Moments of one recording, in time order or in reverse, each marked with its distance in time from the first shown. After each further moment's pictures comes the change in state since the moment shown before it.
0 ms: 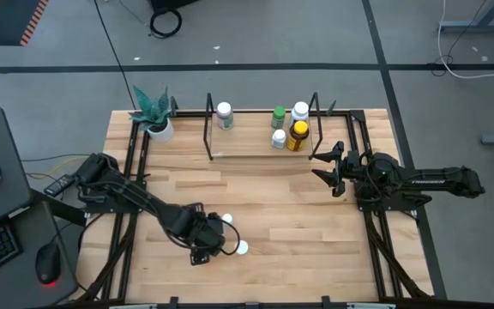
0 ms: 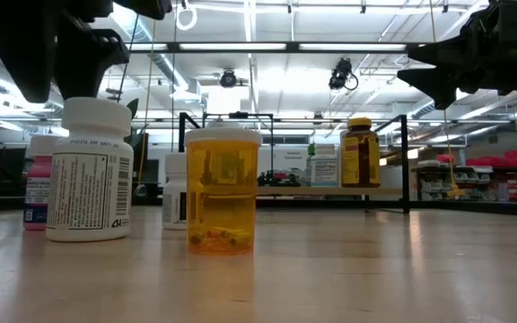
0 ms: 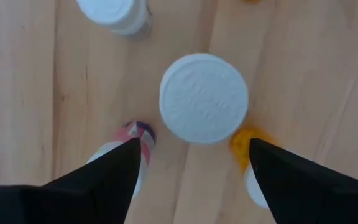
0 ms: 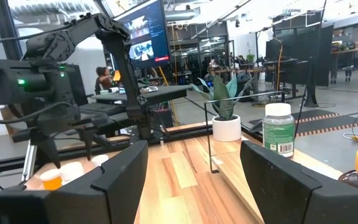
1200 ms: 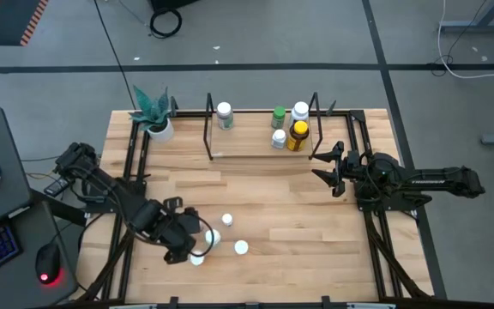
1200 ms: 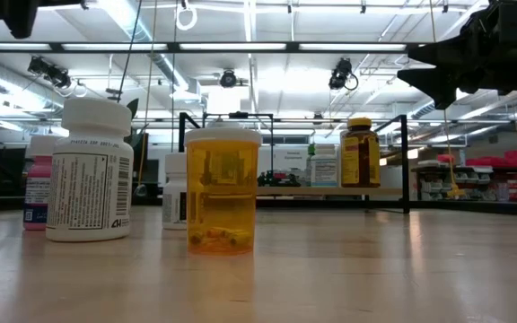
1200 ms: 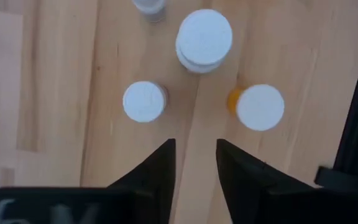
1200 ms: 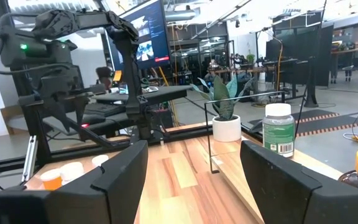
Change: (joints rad) left arm -0.128 -0.225 0.000 -0.175 -0.088 -0.111; right arm 0.000 0.000 0.000 0.000 0.000 0.000
